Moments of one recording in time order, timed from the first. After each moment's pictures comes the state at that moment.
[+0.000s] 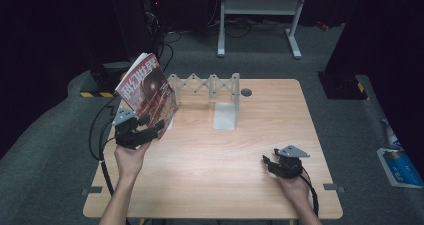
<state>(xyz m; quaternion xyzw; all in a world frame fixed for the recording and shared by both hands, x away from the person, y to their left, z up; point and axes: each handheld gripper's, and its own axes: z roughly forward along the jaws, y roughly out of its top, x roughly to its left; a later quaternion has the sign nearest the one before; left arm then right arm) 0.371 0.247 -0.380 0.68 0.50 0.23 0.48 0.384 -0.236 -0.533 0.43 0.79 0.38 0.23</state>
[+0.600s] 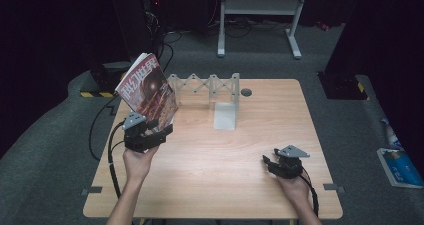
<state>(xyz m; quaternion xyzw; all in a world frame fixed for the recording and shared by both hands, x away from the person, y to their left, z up) 0.371 0.229 -0.394 0.69 0.49 0.21 0.49 0.384 -0.236 -0.534 0.43 0.79 0.38 0.23</state>
